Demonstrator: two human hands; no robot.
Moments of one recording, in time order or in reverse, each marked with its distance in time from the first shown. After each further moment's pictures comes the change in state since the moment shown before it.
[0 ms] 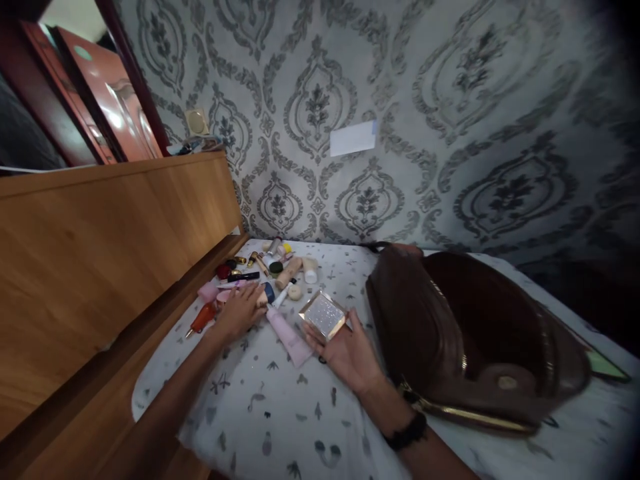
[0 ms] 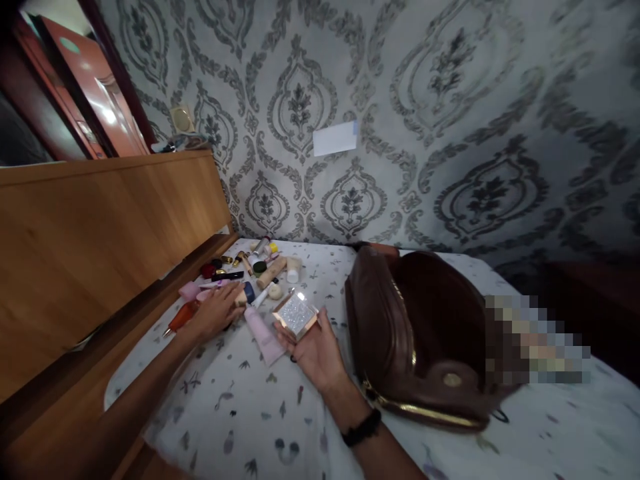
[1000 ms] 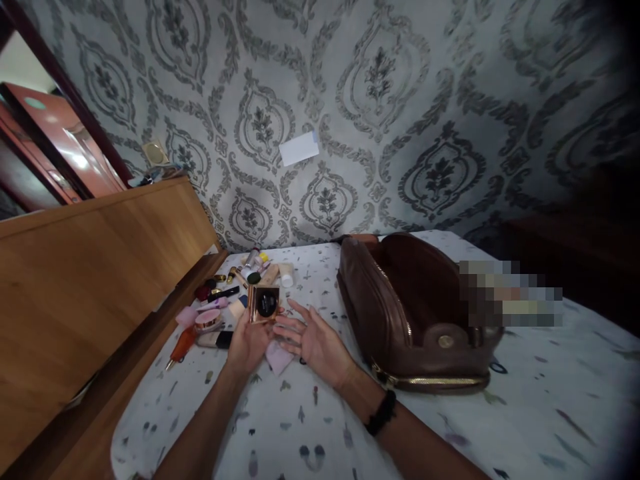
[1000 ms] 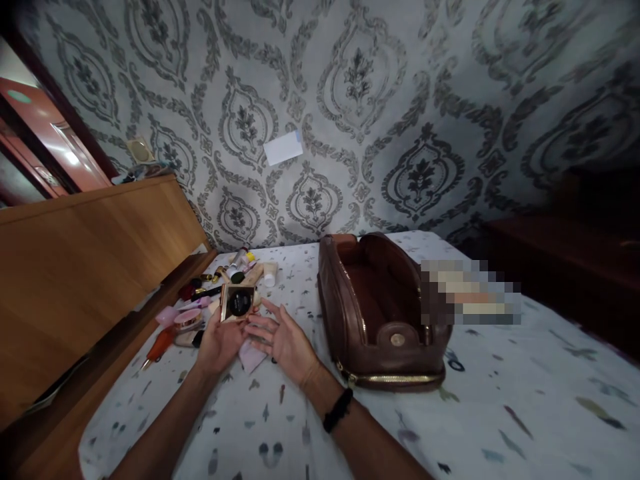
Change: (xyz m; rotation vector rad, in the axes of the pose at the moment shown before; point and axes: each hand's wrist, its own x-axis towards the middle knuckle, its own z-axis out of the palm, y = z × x) left_hand 0.004 0.106 0.021 -1.766 -0.076 -0.324; right_hand -0.003 0.000 -0.005 -0.074 -0.213 -0.035
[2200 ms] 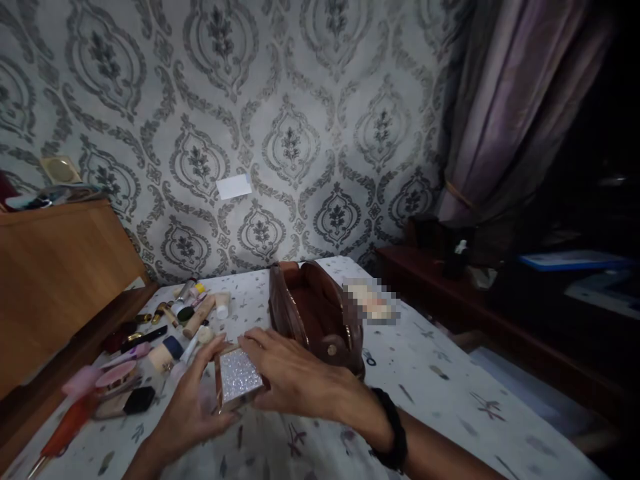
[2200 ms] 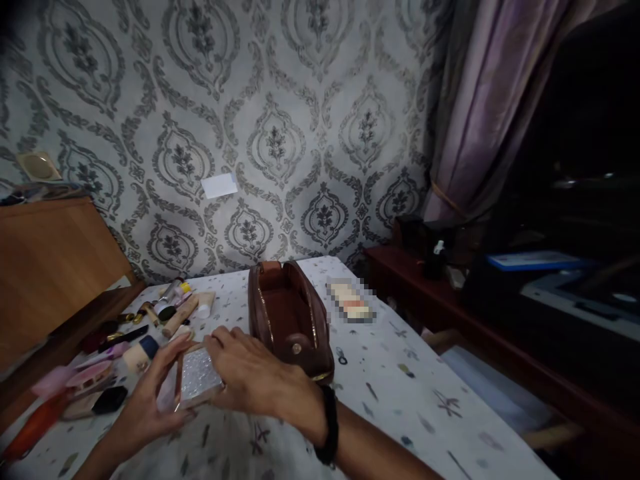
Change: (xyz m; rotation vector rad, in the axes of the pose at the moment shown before) left_hand -0.037 0.014 0.046 0.966 -0.177 0.524; right_hand -0.103 -0.107 0.081 -2.122 -0.175 -0.184
